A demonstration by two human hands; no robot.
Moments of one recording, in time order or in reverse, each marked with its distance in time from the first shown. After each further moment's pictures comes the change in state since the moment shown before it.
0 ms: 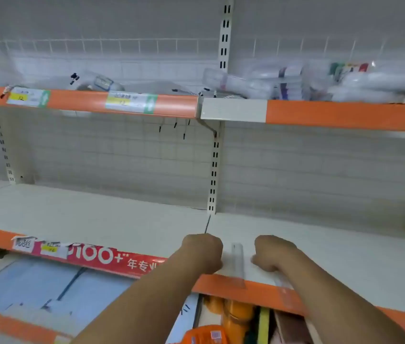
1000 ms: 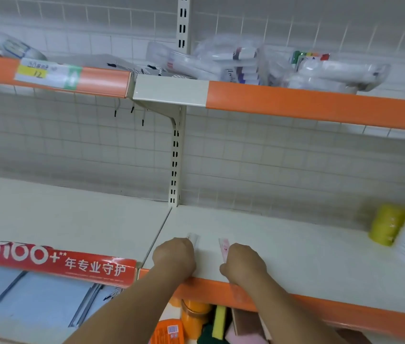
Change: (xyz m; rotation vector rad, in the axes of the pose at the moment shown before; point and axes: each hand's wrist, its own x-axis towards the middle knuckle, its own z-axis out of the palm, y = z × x) left_hand 0.037 0.060 0.023 -0.198 0.005 -0.246; right_hand -0.002 0.040 0.038 0.274 0.125 0.077
